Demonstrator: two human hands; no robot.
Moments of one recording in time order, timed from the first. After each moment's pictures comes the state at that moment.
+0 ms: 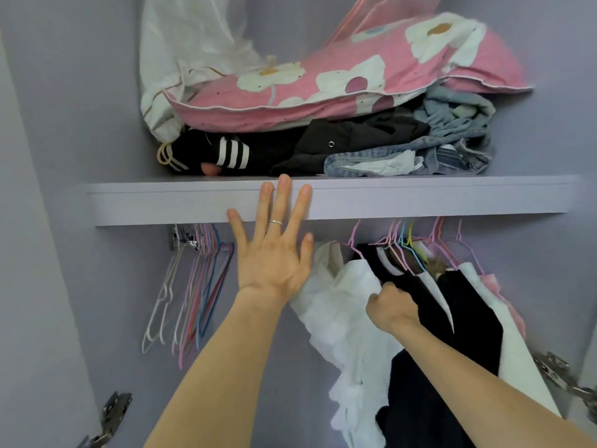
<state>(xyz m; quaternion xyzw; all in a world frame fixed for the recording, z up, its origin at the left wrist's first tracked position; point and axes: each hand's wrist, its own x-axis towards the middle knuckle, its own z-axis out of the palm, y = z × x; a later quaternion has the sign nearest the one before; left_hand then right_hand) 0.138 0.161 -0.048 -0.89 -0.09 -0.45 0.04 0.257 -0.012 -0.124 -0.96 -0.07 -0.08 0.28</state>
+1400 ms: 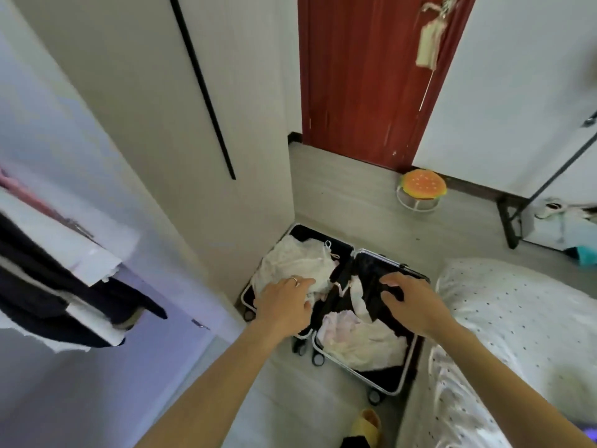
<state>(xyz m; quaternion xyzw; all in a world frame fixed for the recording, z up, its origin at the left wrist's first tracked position) -0.070 -0.491 -0.219 -0.90 0.39 0.18 -0.07 -0.216 -0.712 -0.217 -0.92 0.27 0.06 0.29</state>
